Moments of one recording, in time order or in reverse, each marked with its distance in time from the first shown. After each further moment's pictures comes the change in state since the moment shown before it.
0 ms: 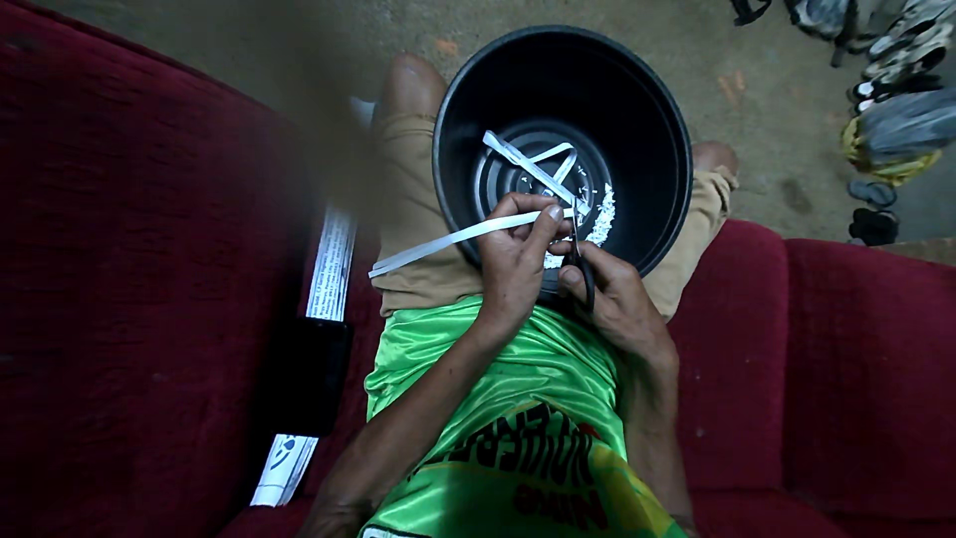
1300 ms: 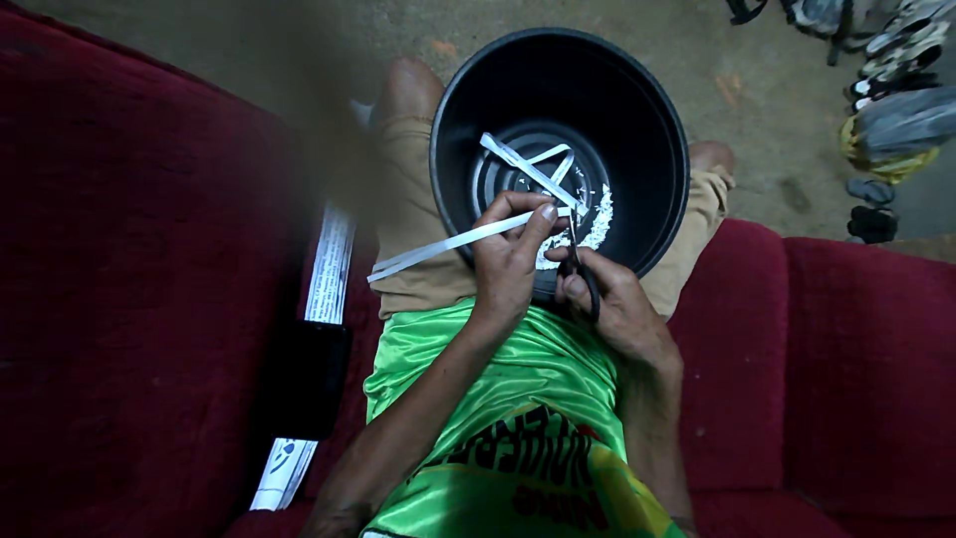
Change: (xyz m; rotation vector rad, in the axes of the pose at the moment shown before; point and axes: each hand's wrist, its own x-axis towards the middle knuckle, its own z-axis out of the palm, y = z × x) left_hand 0.004 0.000 -0.003 -0.069 -0.029 0.040; right_hand -0.005 -0.002 -0.002 0.149 -0.060 0.035
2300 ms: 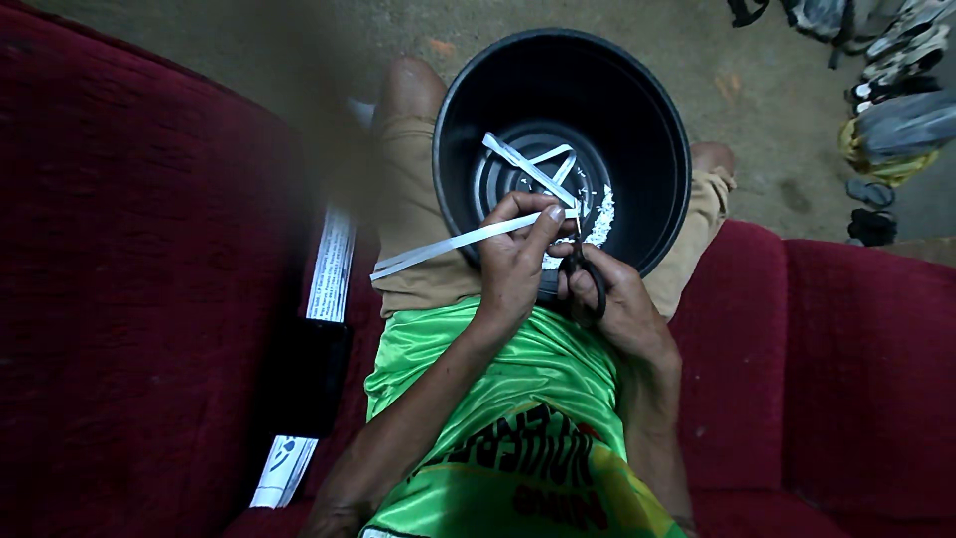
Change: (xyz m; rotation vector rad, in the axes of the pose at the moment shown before) left_hand -0.008 0.008 0.003 0.038 -0.044 -0.055; right_hand 0.002 0.001 0.001 0.036 0.007 -0.005
